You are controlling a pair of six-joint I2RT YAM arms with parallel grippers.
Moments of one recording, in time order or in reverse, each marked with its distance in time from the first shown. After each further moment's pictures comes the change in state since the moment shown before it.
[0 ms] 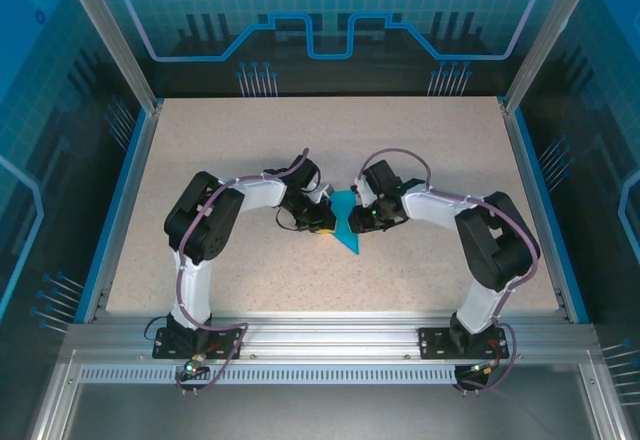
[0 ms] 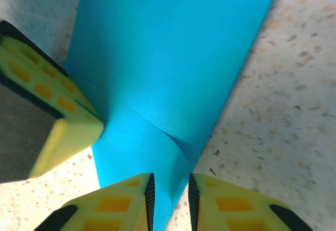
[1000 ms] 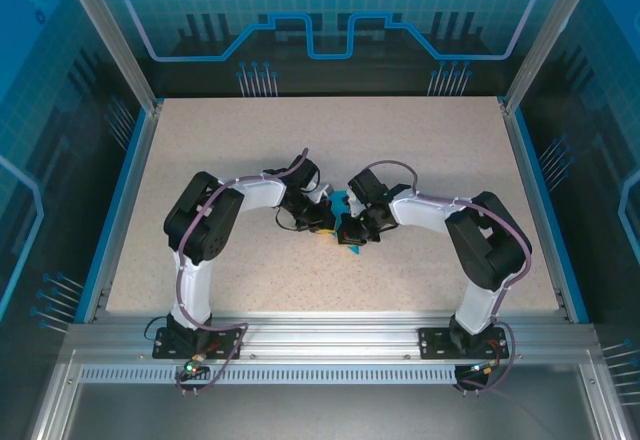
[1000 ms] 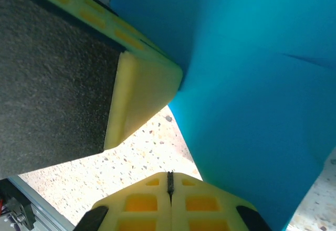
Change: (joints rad) left arm 0.000 -0.003 -0.003 0.005 0.000 0.000; right arm 0.104 0.048 0.008 -0.024 -0.153 0.345
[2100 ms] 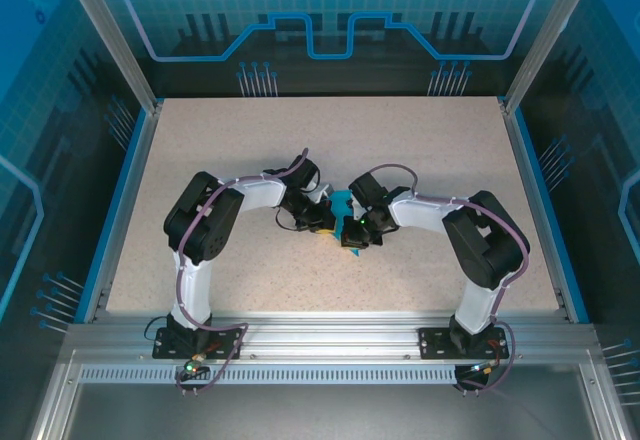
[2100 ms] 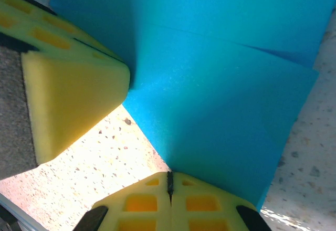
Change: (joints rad) left arm 0.000 0.000 0.000 -0.001 -0.001 0.001; right arm 0.000 0.014 -0.023 -0.004 0.048 0.052
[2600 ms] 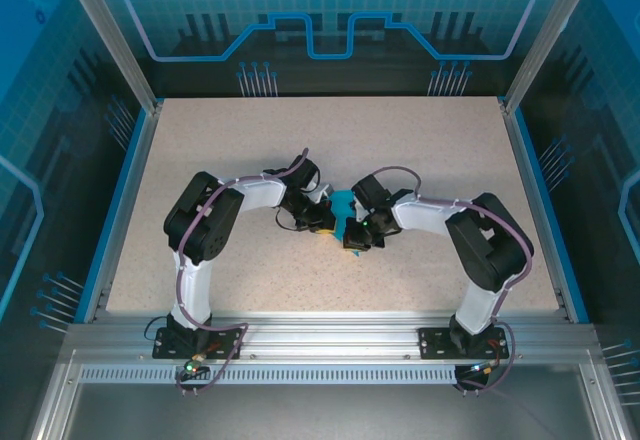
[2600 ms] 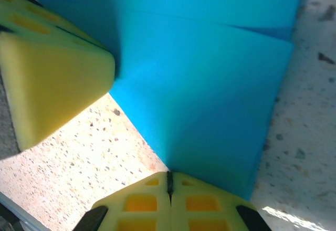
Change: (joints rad) left arm 0.000 0.000 0.001 -0.002 -0.002 0.002; right arm -0.008 -0.030 -0.043 0.015 0.001 0.022
